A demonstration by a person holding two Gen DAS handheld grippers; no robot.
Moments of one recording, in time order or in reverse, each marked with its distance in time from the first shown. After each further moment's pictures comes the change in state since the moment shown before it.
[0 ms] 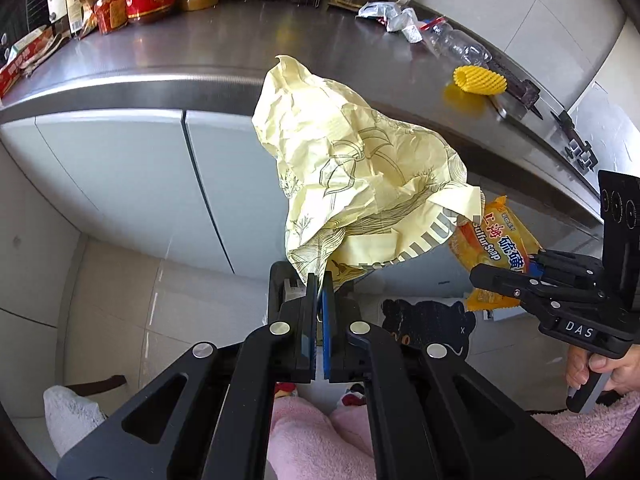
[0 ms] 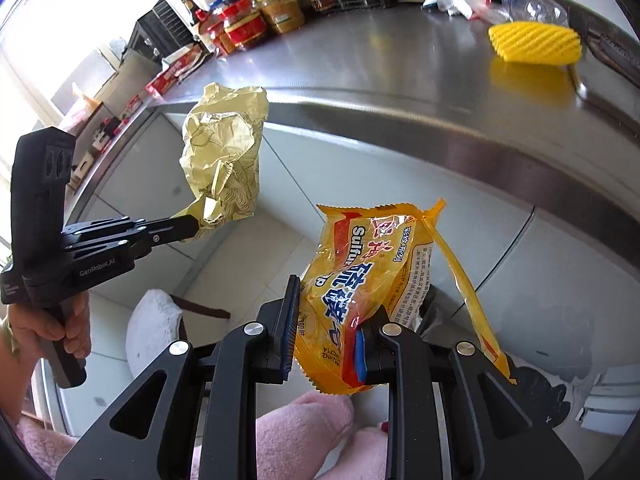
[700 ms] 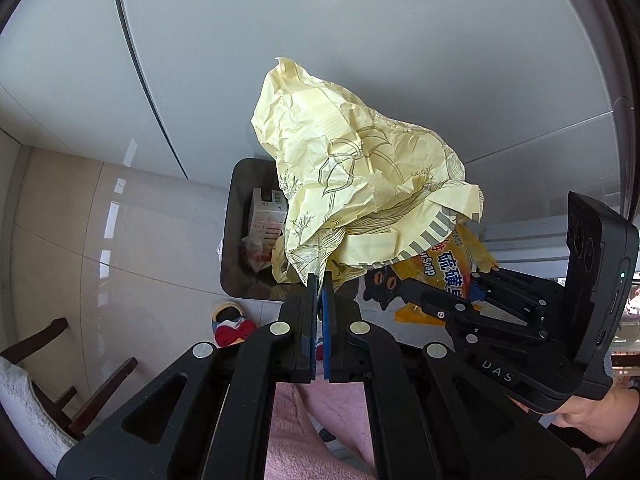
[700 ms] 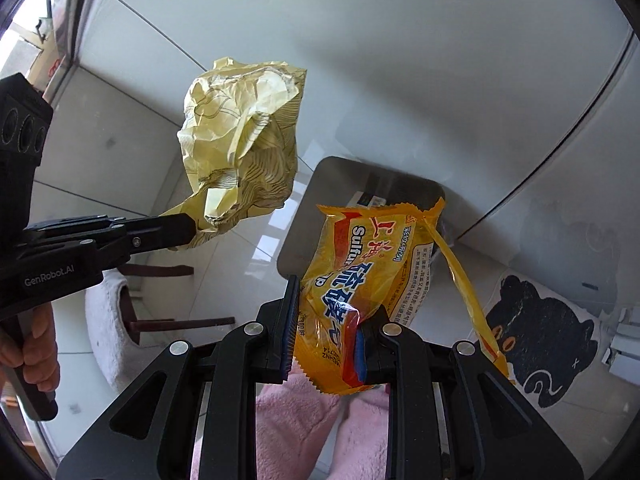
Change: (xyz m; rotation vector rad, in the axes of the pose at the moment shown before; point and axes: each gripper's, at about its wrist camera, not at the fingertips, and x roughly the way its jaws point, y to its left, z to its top) left arm 0.216 0.039 -0.053 -0.107 0.335 -0.122; right arm 0.194 -0.054 -0.065 0.142 0.240 -0.066
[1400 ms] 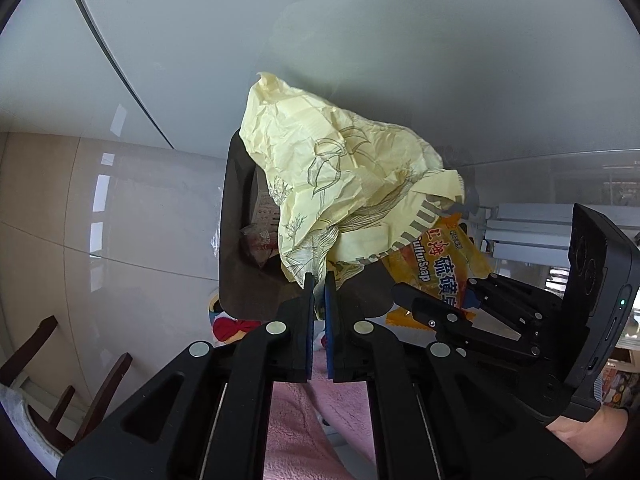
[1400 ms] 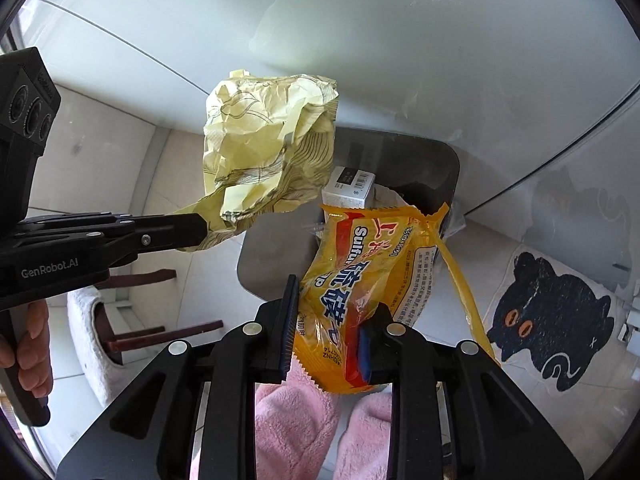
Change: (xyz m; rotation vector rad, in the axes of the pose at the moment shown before) left arm 0.080 0.033 0.030 -0.015 0.150 -0.025; right arm 0.067 -0.035 0.011 0.092 0.069 -0.018
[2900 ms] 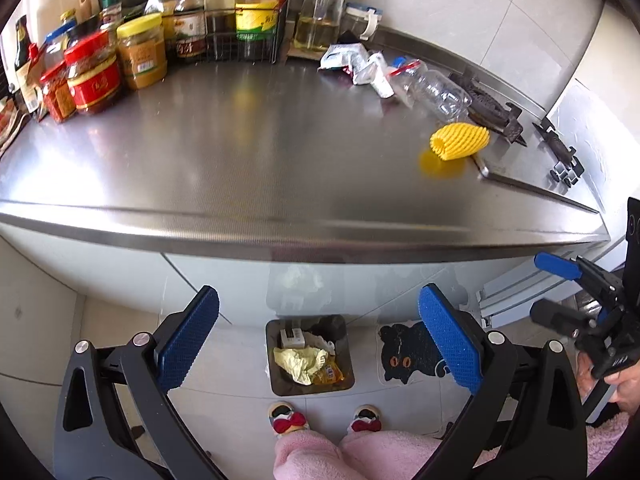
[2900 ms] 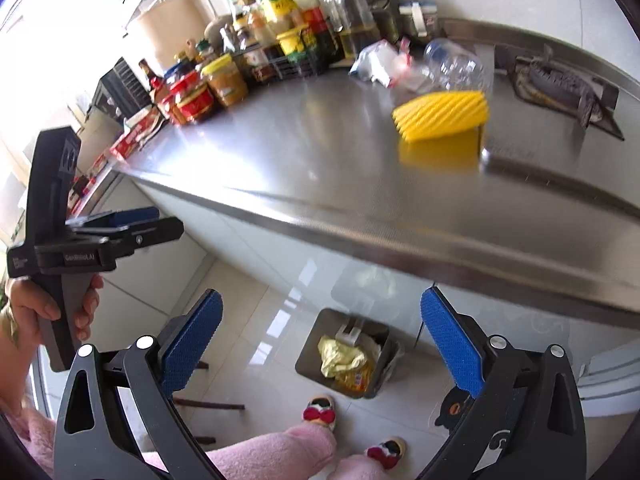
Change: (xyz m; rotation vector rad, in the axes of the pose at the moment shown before) left arm -0.339 -0.157 -0.013 0.269 -0.552 0.147; right arm -0.387 0.036 0.003 -0.066 -0.579 0.012
